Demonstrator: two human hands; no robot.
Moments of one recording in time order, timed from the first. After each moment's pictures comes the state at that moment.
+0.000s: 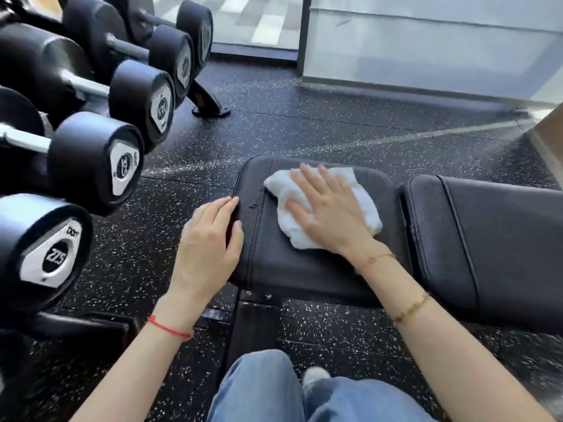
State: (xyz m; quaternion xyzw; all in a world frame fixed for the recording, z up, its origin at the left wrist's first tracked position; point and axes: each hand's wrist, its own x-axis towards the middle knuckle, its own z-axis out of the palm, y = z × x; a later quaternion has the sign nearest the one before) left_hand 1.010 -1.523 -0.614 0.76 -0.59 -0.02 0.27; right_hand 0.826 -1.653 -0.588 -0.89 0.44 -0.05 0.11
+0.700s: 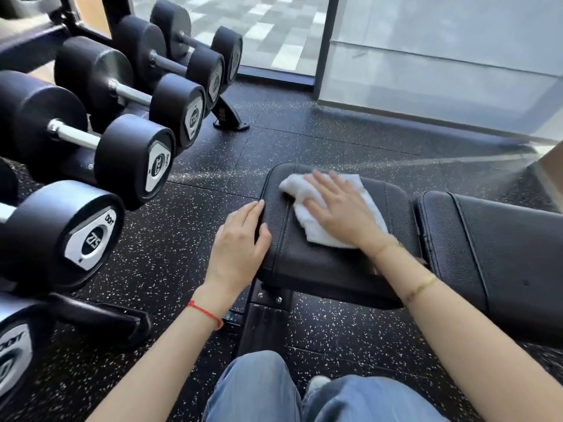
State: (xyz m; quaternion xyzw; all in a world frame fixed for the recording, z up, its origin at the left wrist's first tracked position) left_hand 1.007 -1.516 -0.622 0.76 -0.57 -0.06 0.32; right_hand 0.843 -1.665 -0.593 -0.90 0.42 -0.06 0.11
